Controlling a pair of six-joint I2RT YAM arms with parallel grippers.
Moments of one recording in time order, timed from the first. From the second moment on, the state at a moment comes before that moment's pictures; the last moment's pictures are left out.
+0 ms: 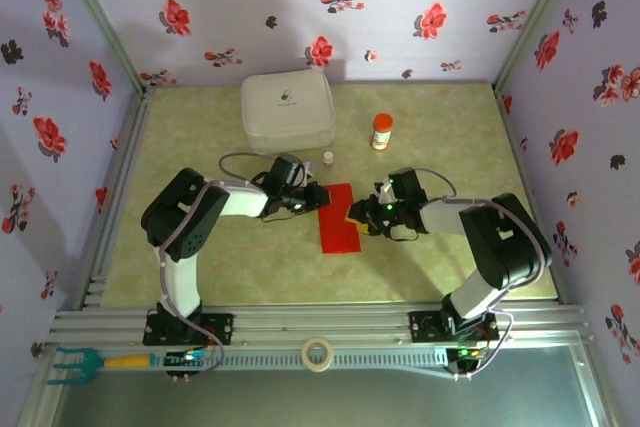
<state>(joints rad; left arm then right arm) -0.66 1.93 0.93 0.21 0.46 -0.83 0.41 1.62 0.60 0.10 -0.77 0.96</state>
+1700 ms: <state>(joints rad) -1.32 1.74 0.97 -0.18 -0.52 -0.07 0.38 1.66 0.52 0.33 -0.74 1.19</state>
